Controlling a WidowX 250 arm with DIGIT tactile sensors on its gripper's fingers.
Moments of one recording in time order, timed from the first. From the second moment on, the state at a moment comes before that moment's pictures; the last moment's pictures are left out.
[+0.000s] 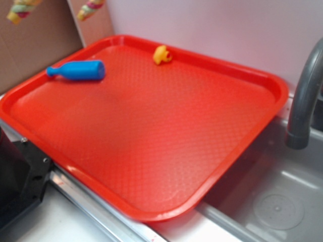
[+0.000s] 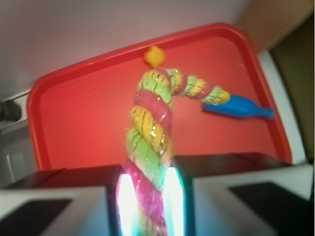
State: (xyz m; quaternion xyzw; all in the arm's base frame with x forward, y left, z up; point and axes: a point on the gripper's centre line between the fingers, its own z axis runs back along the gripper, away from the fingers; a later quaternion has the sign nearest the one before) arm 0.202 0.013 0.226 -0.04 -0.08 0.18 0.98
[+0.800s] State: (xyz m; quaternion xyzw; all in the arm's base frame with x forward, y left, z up) arm 0.215 0.018 0.219 -0.03 -0.07 0.20 0.98
